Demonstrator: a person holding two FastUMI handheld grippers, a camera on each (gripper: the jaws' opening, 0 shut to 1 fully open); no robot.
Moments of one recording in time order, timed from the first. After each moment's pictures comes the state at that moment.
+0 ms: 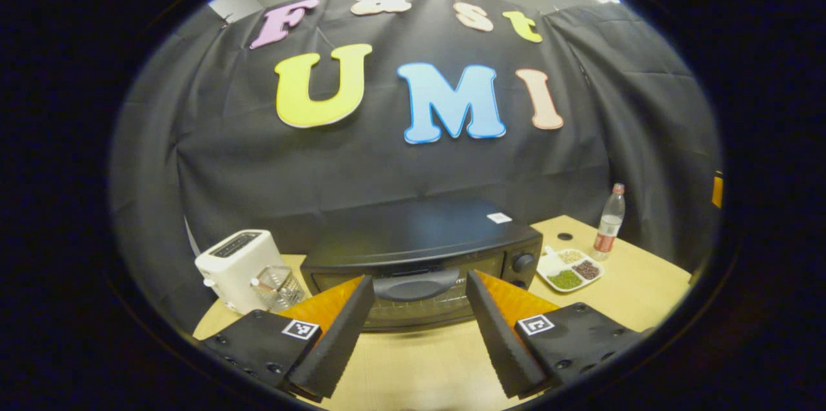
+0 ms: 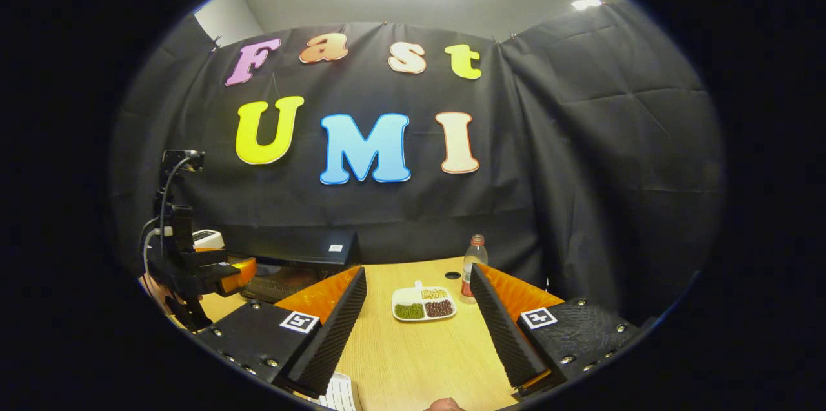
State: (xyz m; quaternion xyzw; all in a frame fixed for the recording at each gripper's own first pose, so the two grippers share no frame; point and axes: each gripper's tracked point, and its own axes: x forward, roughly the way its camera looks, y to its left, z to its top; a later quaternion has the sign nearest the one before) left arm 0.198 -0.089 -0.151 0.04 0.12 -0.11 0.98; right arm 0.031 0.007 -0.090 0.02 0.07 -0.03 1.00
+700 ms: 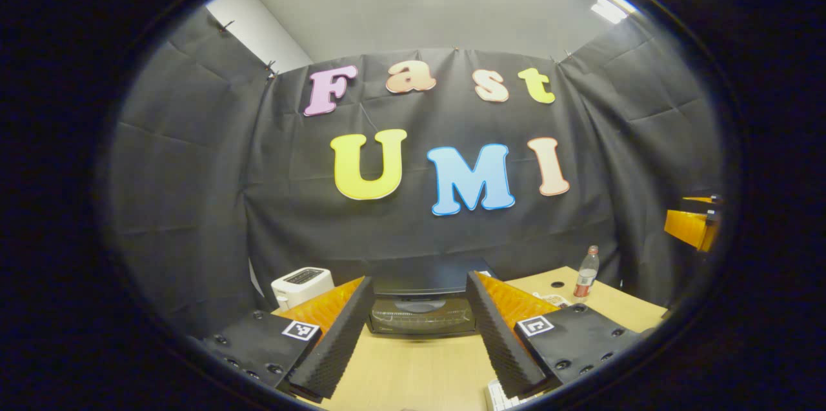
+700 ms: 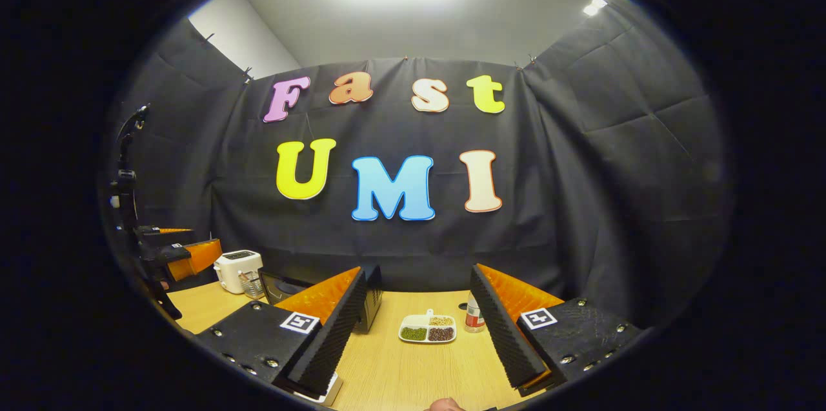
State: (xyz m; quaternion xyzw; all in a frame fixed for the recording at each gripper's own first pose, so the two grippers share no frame) left arm 0.015 -0.081 -0.004 0.03 0.02 -0.02 1.00; right arm -0.008 -0.037 -0.022 0.01 0.01 0.07 1.00
